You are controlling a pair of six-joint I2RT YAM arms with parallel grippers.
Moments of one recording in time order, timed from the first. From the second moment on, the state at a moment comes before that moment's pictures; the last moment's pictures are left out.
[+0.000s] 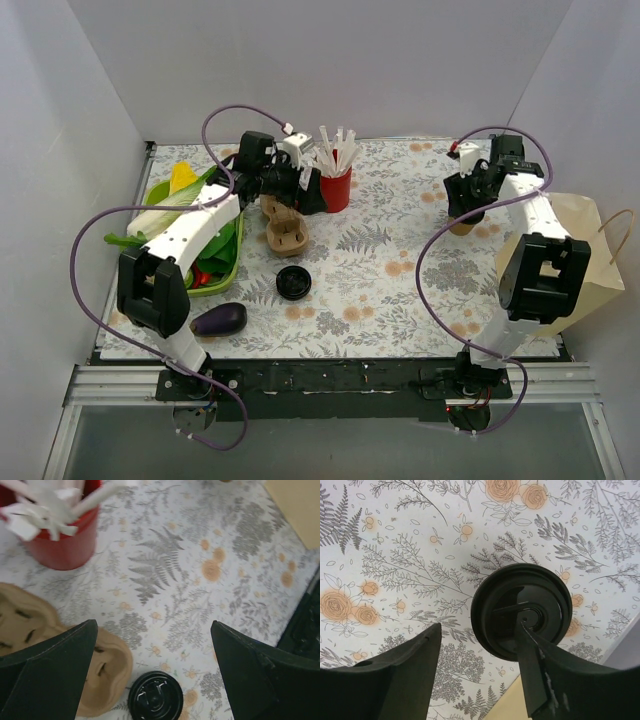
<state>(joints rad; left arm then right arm) -0.42 1.66 1.44 -0.42 0.63 -0.01 -0.11 1.73 1.44 -0.77 -0.34 -0.57</state>
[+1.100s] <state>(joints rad) -0.39 1.95 1.61 -0.70 0.04 -0.35 -0.09 1.48 1.33 -0.74 -0.34 -0.45</state>
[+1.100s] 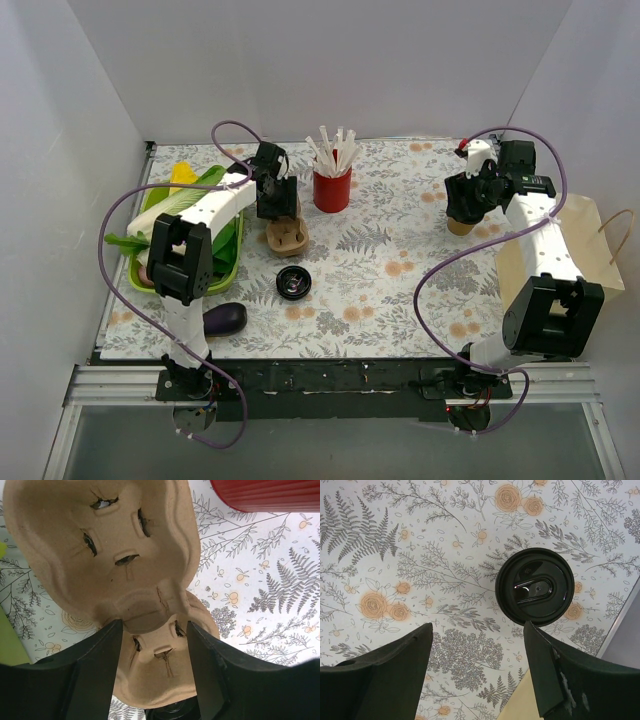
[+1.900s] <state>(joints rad) -0.37 2.00 1.65 -0.71 0.04 -0.33 -0.09 1.48 1.31 -0.73 -0.35 -0.45</state>
